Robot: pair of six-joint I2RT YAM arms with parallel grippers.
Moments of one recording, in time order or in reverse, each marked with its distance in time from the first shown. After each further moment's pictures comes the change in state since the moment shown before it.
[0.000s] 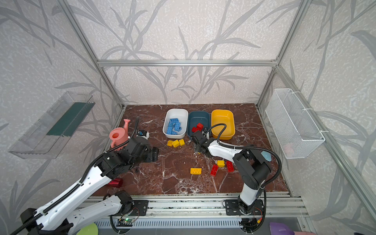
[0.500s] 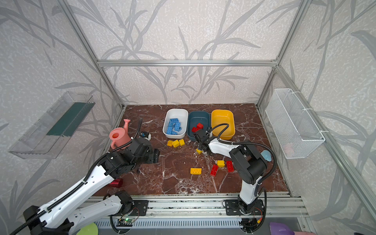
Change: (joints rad) left arm 0.006 0.015 -0.034 0.009 0.013 0.011; right arm -0.059 0.063 0.007 0.019 0.018 0.015
